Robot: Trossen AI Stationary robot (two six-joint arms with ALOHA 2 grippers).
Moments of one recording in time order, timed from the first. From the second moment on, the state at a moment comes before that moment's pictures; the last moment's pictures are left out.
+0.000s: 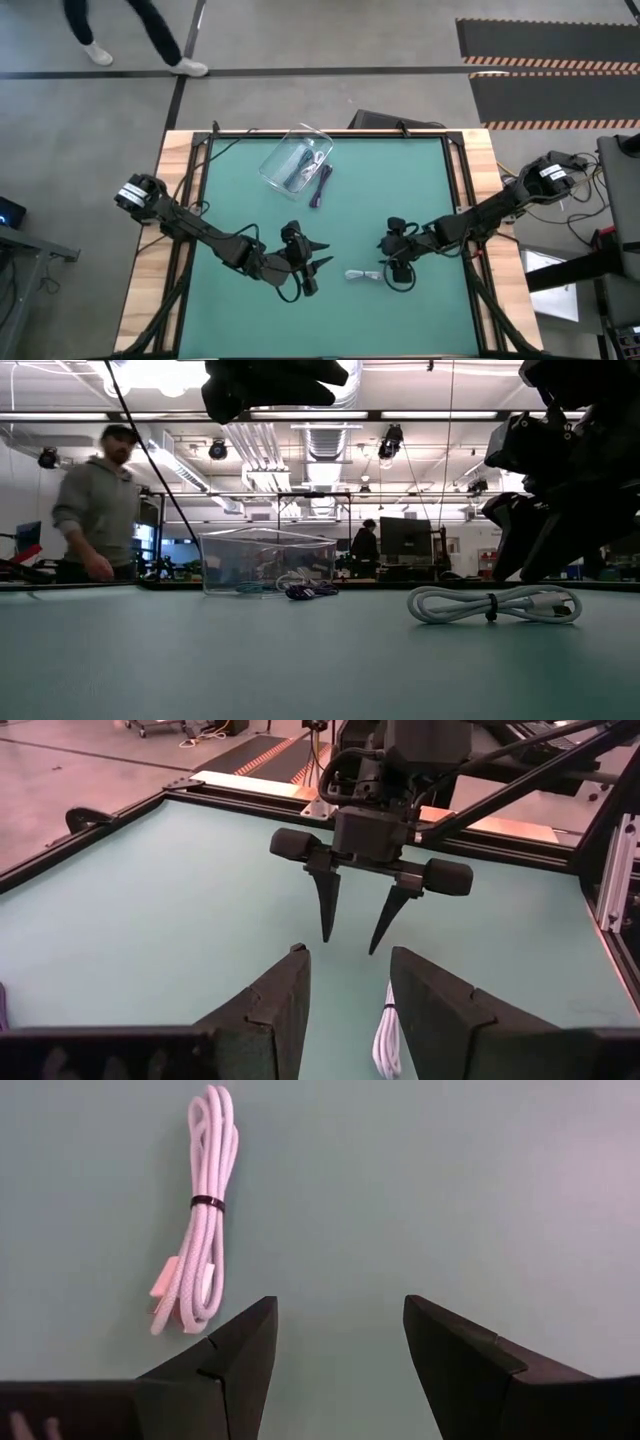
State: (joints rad) left arm -0.47 1.62 1.02 0.20 -0.72 -0.38; right arm 0.37 1.37 0.50 -0.03 0.18 0.27
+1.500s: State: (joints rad) left arm -0.47 1.59 1.04 0.20 -0.72 -0.03; right arm 0.57 1.78 0.73 0.12 0.43 0.44
